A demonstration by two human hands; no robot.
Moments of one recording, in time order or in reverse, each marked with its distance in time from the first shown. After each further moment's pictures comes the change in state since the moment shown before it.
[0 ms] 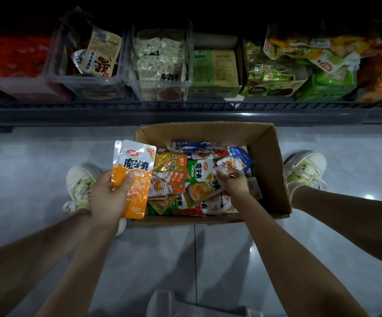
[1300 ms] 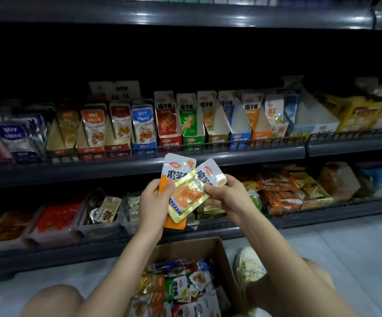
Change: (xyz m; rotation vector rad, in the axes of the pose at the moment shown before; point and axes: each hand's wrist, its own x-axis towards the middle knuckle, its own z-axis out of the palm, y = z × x) left_hand -0.127 0.302 0.017 -0.413 -0.283 0.439; right_hand -0.264 -0.259 -0.150 0.395 -0.369 -0.646
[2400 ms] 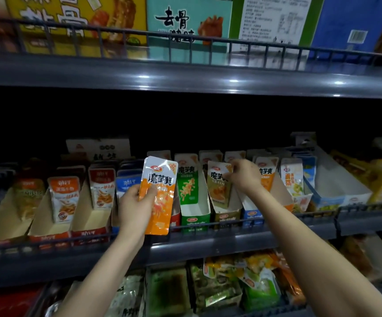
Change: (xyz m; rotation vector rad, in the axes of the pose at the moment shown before) left_hand 0.197 0.073 0.031 -0.045 0.090 0.115; right_hand 0.260 -0.149 -0.018 -1.365 0.401 -0.671
